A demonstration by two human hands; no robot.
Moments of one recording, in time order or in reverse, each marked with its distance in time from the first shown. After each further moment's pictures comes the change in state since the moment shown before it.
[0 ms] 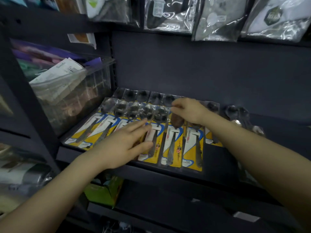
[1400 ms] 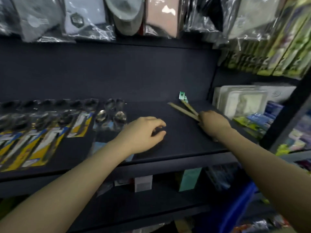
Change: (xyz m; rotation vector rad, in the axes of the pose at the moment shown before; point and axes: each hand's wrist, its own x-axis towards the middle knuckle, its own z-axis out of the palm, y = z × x) left_hand 0.119 0.325 0.109 -0.097 0.034 0.454; right_hand -0.305 0.267 -0.147 -0.516 0.023 0.705
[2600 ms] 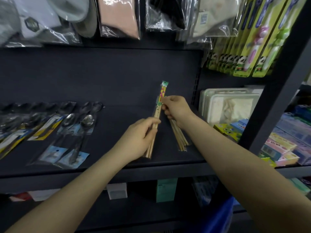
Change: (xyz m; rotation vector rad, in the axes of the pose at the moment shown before) left_hand 0.062 0.073 0.067 -0.200 0.219 -0.179; right_hand 0.040 0.008 -0.023 1.505 -0.039 -0.012
